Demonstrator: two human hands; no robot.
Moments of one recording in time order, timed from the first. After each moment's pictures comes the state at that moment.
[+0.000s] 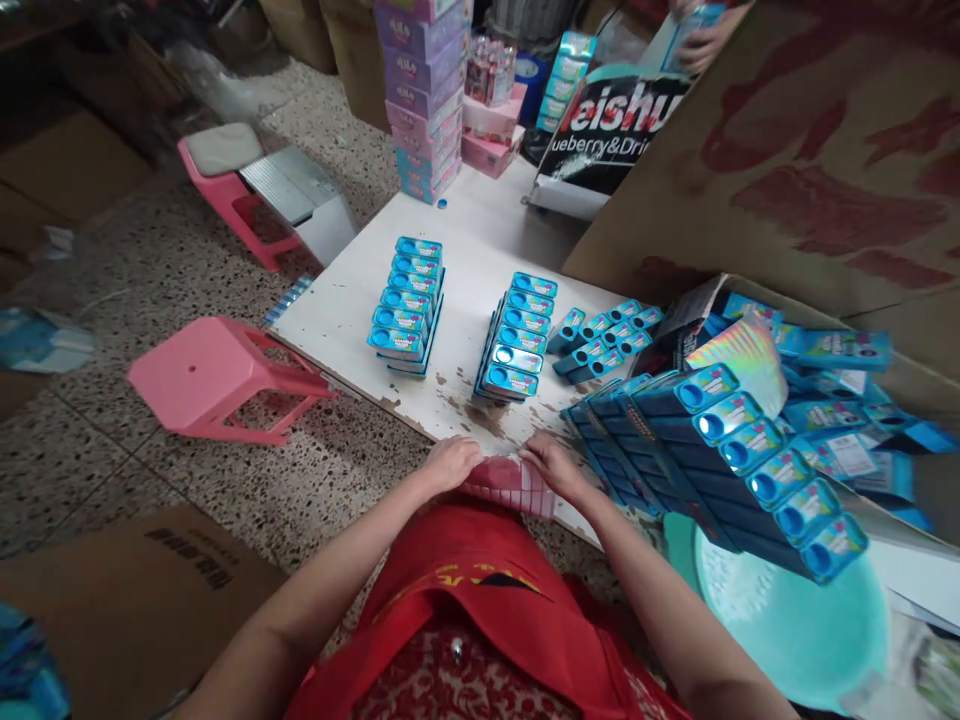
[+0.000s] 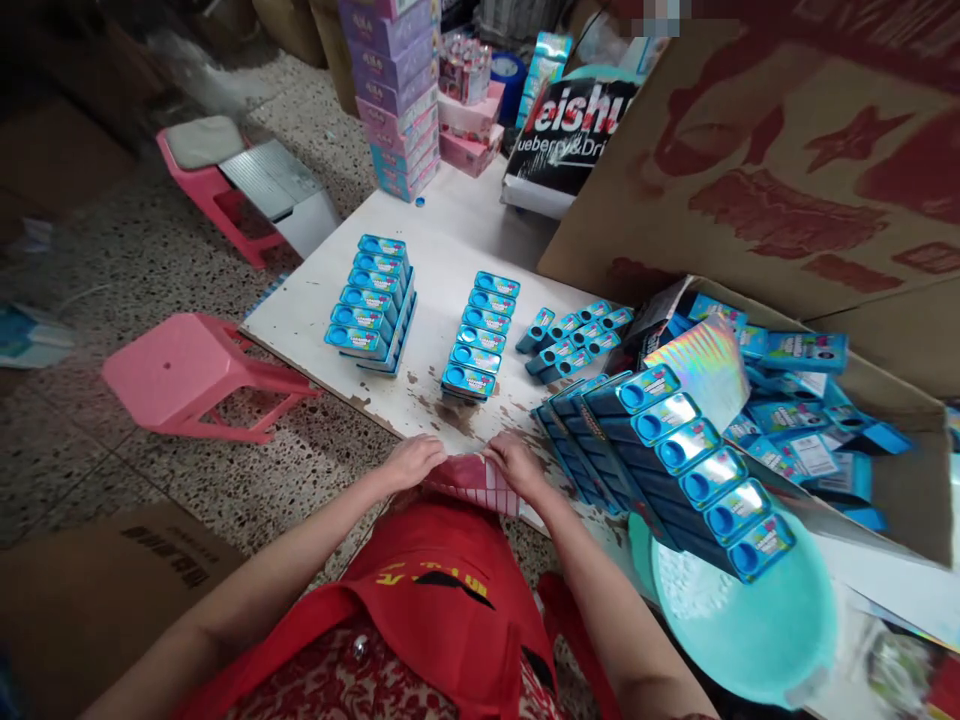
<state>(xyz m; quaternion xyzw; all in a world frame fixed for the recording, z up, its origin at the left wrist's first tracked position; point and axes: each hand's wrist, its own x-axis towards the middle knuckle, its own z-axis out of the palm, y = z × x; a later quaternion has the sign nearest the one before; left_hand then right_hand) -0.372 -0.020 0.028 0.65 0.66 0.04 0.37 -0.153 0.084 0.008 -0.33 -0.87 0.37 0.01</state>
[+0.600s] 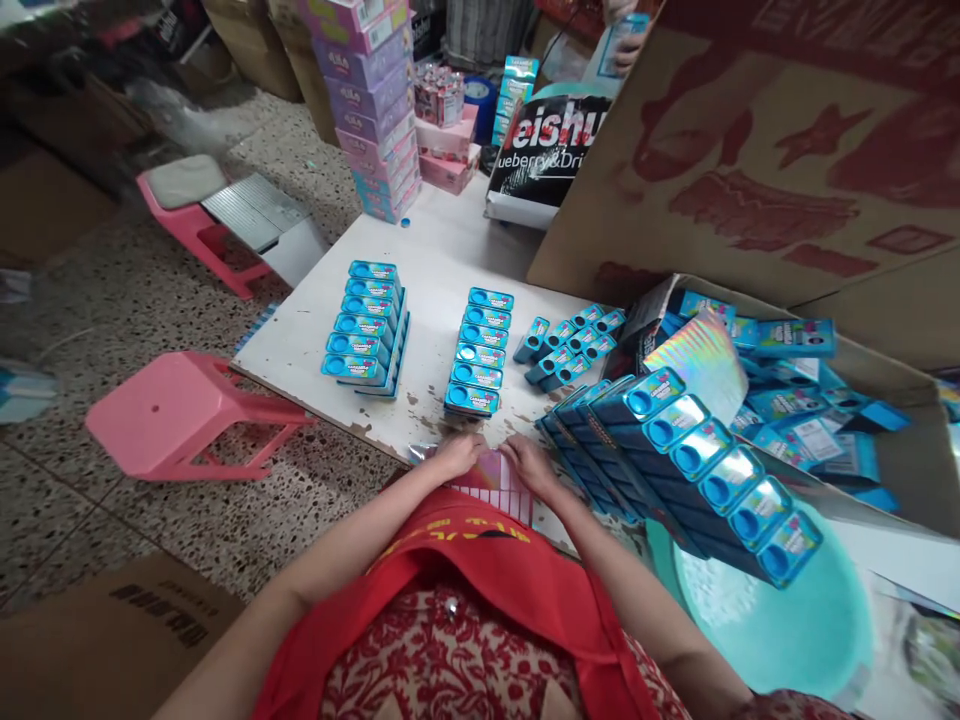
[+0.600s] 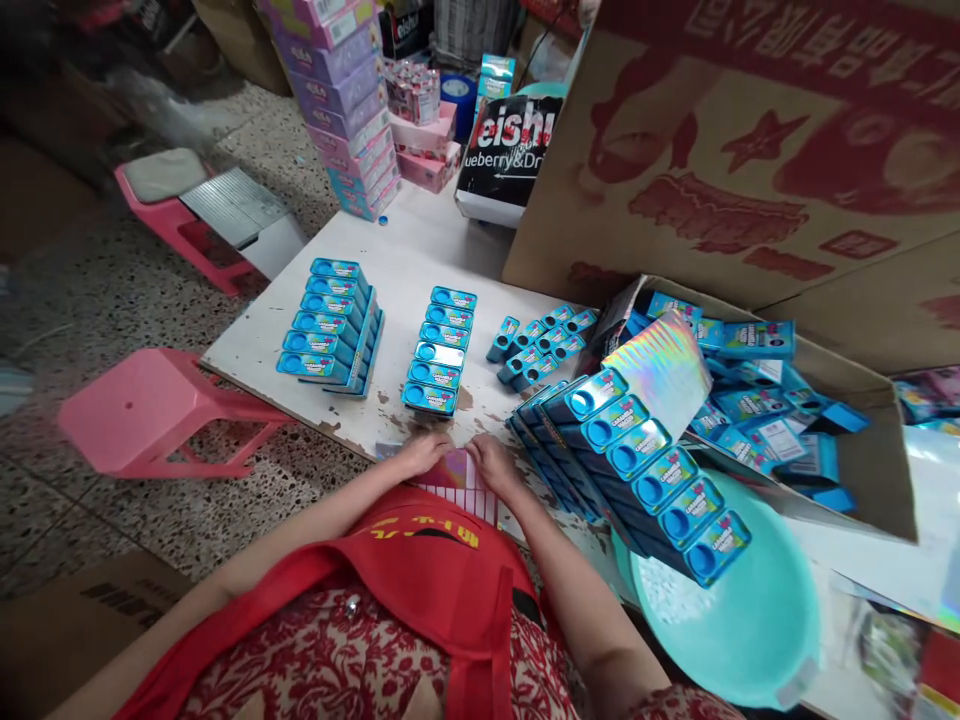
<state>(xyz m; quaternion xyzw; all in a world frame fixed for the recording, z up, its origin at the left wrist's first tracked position) -0.342 0.055 0.001 0.63 0.65 0.05 0.42 -0.160 0.102 -0.014 -0.43 -0.84 0.32 0.03</state>
